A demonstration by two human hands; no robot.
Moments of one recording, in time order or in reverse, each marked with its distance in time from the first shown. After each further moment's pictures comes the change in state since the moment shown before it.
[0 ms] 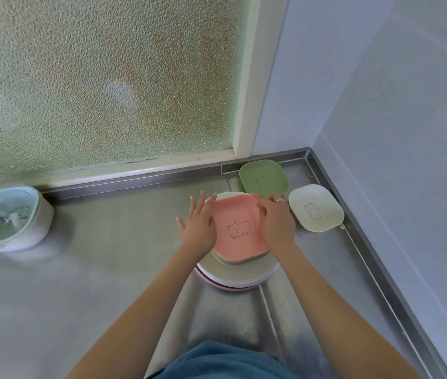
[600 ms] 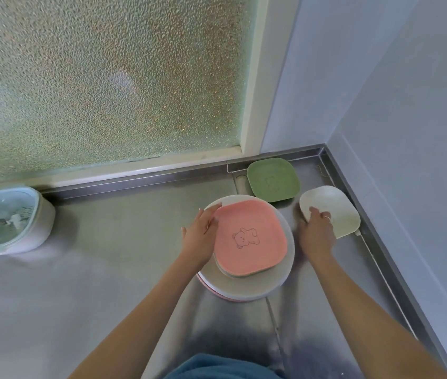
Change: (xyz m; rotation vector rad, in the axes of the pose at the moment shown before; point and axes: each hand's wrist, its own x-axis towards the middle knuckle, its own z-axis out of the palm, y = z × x) left_hand 0.014 -0.017 0.005 -0.295 -0.015 -0.080; right_hand 0.028 0.087 0.005 -0.214 -0.066 0.436
